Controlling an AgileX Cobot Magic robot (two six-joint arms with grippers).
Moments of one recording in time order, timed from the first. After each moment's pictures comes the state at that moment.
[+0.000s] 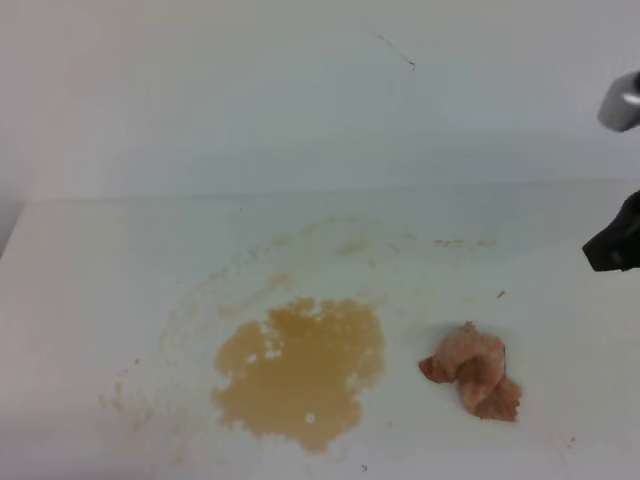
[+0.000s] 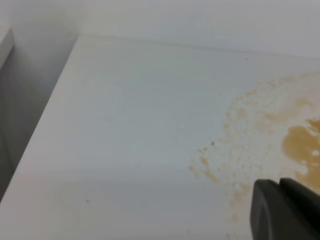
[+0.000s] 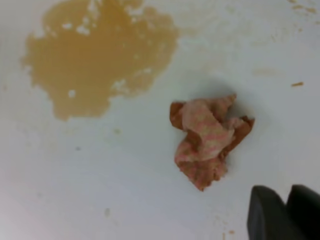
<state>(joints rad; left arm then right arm) -0.01 0.00 0.00 -0.14 0.31 -0.07 0.18 1.35 -1.18 0.35 0.98 -0.51</state>
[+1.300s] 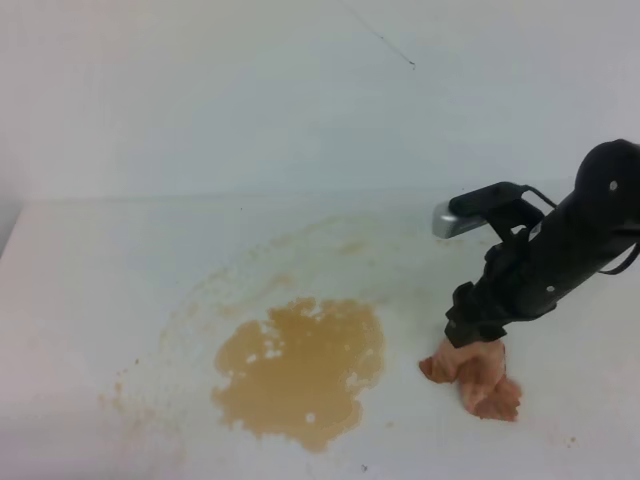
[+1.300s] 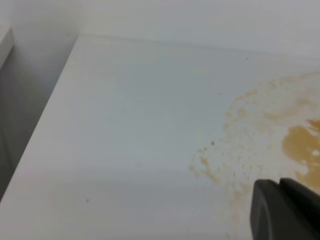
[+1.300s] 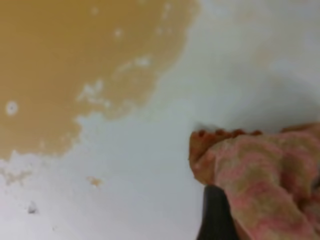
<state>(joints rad) -0.01 0.00 0.00 -0.14 0.31 -0.07 0.36 1.84 -1.23 0.31 0.70 -0.41</state>
